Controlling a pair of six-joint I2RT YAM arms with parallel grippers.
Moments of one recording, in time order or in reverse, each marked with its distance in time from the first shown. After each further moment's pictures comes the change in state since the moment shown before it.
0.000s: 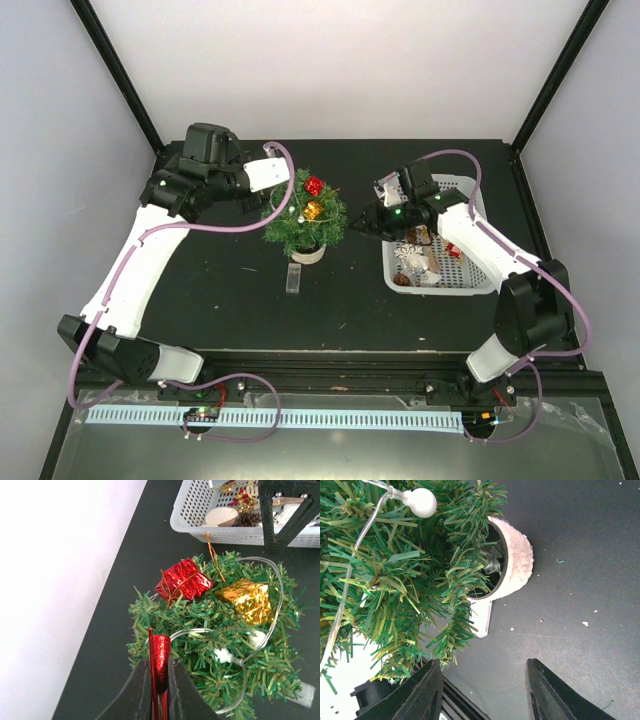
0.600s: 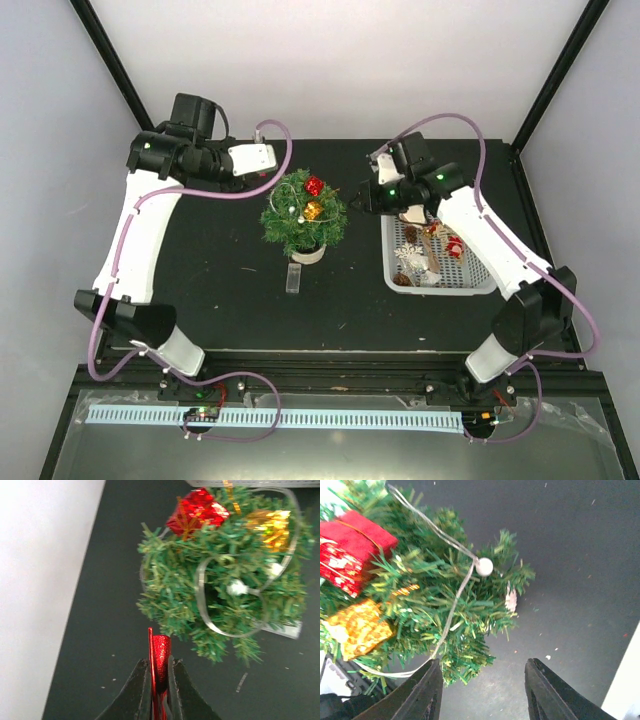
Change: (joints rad) left arm 0.095 0.197 0.385 -0.398 -0.053 0.184; right arm 0.071 0.017 0.290 -0.209 0.232 -0.163
